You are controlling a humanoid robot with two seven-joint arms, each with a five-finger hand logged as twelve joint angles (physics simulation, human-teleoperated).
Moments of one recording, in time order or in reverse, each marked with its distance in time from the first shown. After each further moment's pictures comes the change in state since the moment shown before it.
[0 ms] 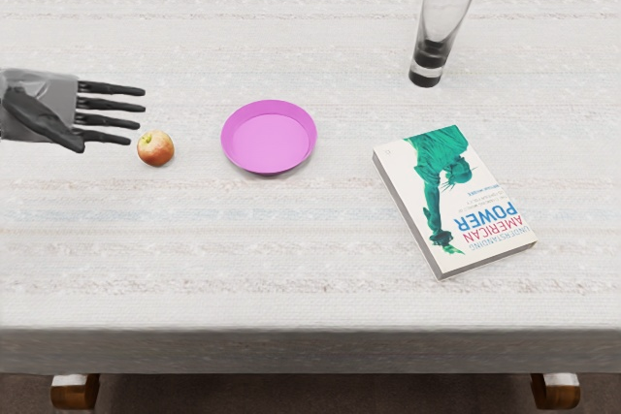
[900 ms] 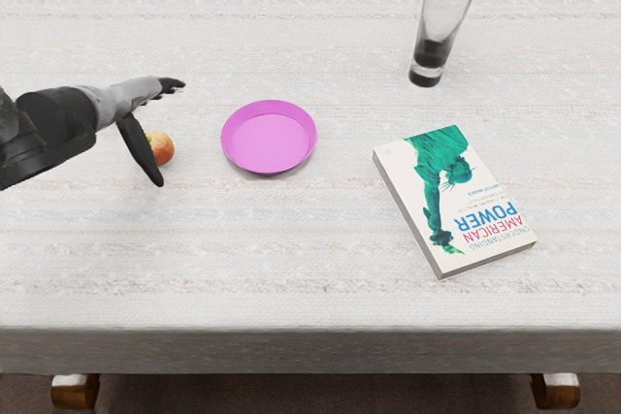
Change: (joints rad) left arm 0.126 -0.307 -0.121 -0.308 1.299 0.663 0.000; right arm 0.009 0.000 0.000 -0.001 -0.007 -0.001 -0.001
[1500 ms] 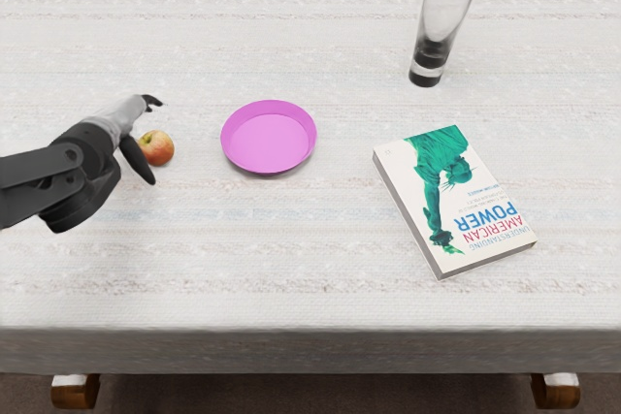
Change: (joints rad) left arm 0.049 -0.154 0.186 0.208 0.131 0.285 0.000; right arm 0.000 0.000 0.000 0.000 0.000 0.000 0.000
